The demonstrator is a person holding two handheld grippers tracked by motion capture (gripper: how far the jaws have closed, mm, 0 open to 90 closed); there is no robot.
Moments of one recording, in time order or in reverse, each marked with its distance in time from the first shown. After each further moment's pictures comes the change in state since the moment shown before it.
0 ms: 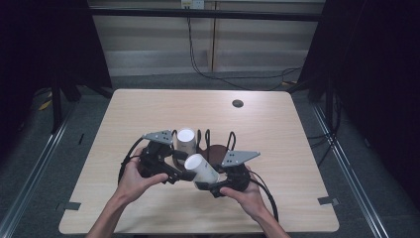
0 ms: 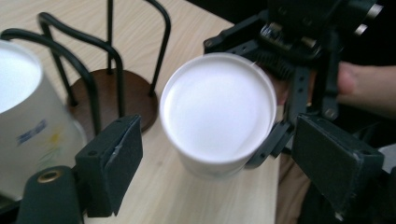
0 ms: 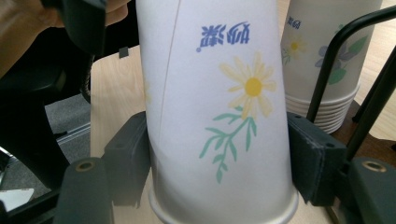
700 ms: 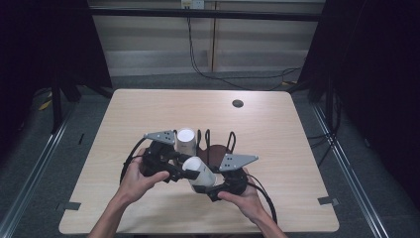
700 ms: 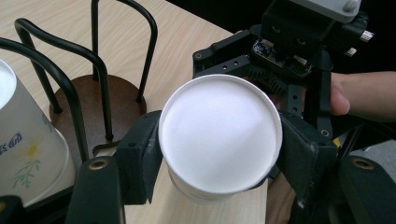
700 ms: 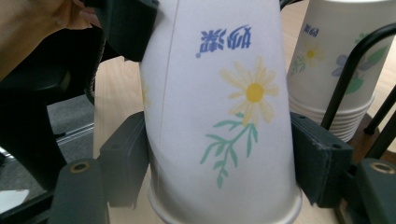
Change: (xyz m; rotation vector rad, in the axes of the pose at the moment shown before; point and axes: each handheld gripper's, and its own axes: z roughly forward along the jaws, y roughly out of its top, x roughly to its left) left arm -0.003 0.005 0.007 -0.021 -0.059 -0.004; right arm 0.007 -0.004 0.005 -0.026 0.009 -0.033
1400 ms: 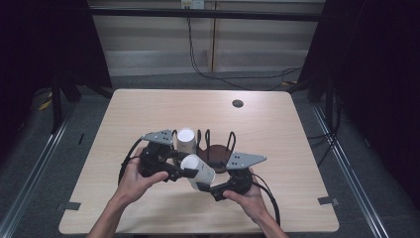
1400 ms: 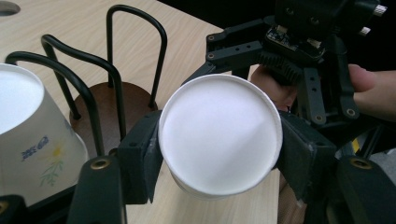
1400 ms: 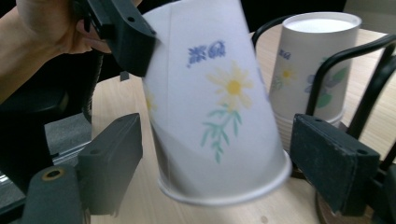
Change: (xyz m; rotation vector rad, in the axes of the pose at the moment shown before) left arm -0.005 0.001 -0.005 -0.017 0.032 0.035; right arm 0.000 0.002 -0.012 -0.082 -0.029 0.013
